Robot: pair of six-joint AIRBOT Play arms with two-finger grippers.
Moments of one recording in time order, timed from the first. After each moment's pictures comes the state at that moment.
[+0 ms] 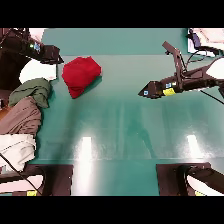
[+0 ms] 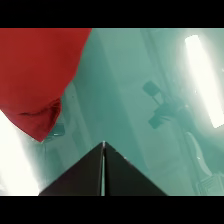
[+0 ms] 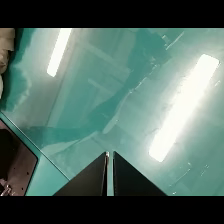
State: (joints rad) left arm -0.10 -1.41 1.80 1.16 -1.39 -1.41; right arm 0.24 -1.11 1.21 -0.86 1.26 1.45
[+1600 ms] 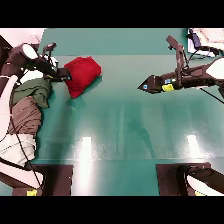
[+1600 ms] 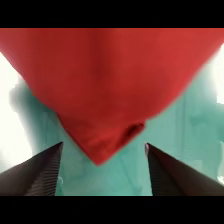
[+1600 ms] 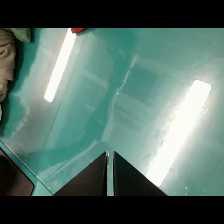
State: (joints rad) left arm -0.02 -1.71 1.64 1.25 -1.18 -1.49; right arm 0.24 -1.11 1.21 -0.86 1.15 1.45
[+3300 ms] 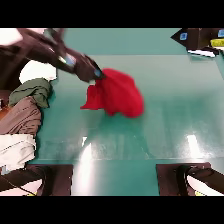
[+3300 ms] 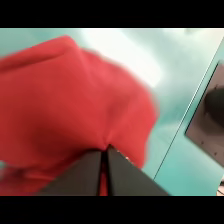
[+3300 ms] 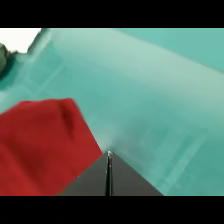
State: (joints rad) left arm -0.42 -1.33 1.65 0.89 -1.32 -1.23; right arm 0.24 -1.11 1.79 -1.22 1.33 1.45
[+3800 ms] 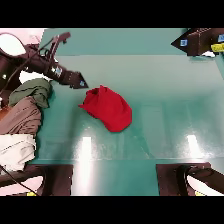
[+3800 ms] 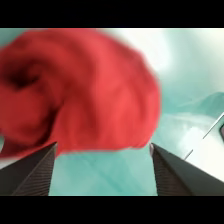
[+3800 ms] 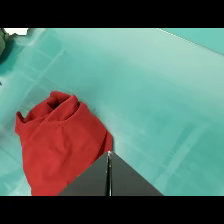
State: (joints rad) left arm -0.16 -1.35 1.45 0.92 -1.40 -1.25; right arm 0.24 -1.11 1.80 -1.23 1.38 1.45
